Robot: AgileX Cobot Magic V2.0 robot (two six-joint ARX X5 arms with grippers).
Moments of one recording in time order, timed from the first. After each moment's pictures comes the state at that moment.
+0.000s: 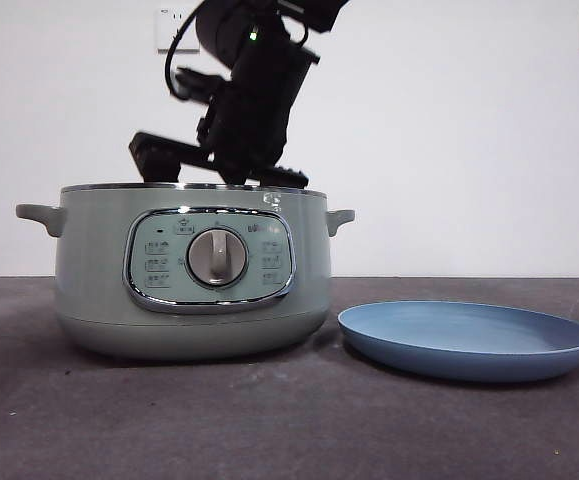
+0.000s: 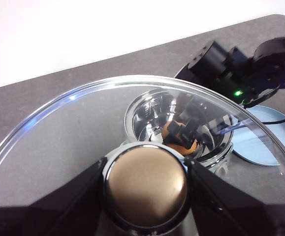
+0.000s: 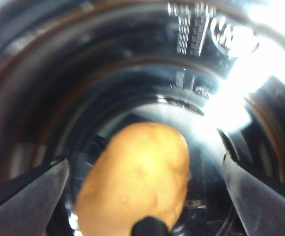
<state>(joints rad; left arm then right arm) -0.18 0.77 1.56 -1.23 0.13 0.12 0.75 2.15 1.84 -0.60 -0.03 0.09</state>
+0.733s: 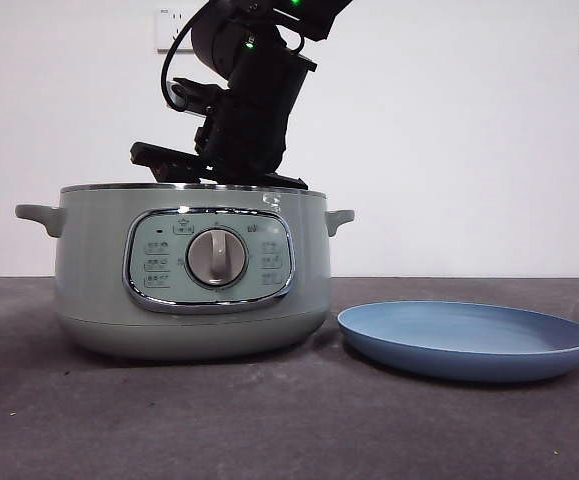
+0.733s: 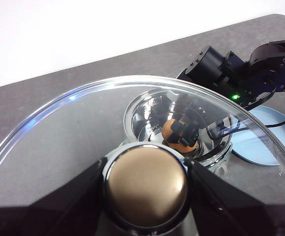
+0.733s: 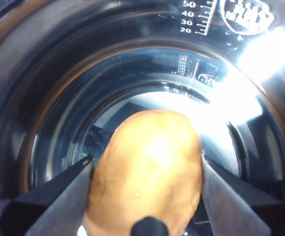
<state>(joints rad) -0.18 0.77 1.56 -1.23 0.13 0.12 0.75 2.16 1.84 -0.62 -0.03 0.09</state>
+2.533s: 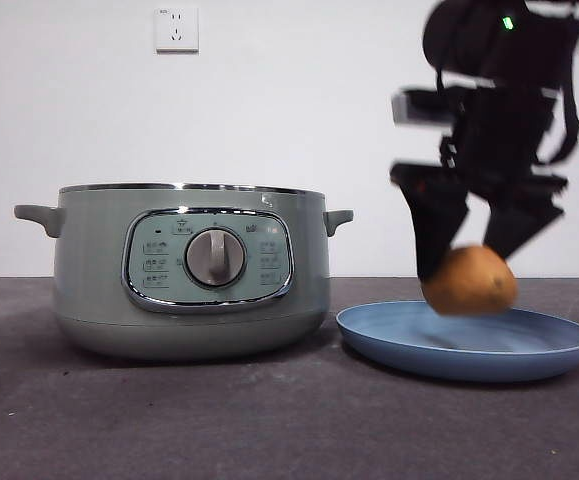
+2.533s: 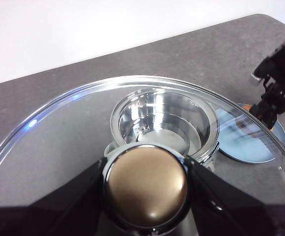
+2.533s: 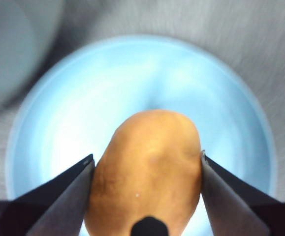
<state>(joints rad) -0.18 0.78 1.56 -1.23 0.19 0.12 0.42 1.64 1.11 -0.56 0.01 -0.03</state>
